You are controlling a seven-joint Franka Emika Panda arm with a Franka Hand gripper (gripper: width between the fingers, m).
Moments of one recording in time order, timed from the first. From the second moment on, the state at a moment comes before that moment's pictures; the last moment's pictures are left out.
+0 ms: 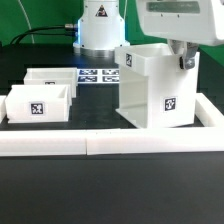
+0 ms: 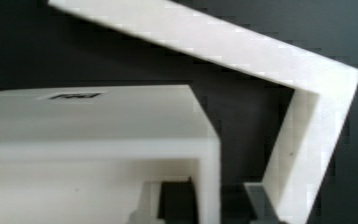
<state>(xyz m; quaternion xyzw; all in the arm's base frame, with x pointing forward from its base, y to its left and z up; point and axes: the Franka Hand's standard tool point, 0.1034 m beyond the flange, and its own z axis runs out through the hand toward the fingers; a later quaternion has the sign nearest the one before) 0.591 0.104 0.102 -0.79 0.61 0.03 0.09</state>
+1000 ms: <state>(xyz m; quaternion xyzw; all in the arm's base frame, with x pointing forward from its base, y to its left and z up) 0.622 0.116 0.099 -0.73 0.67 0.06 0.10</state>
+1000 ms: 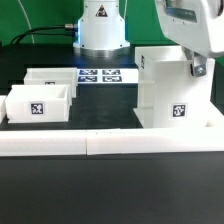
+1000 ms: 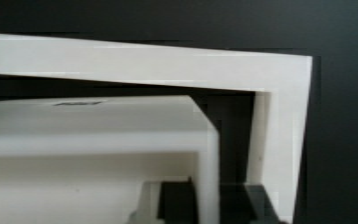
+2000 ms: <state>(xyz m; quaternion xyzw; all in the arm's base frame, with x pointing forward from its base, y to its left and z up) 0.652 0.119 0.098 -0.73 0.68 0.05 0.11</state>
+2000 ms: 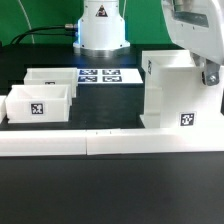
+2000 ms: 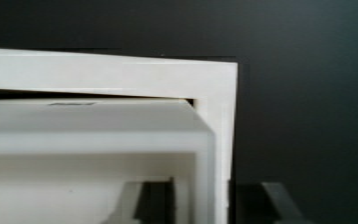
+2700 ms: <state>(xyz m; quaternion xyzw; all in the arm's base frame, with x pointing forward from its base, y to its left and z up) 0.651 0.120 0.101 -0.75 0.65 0.05 0.11</state>
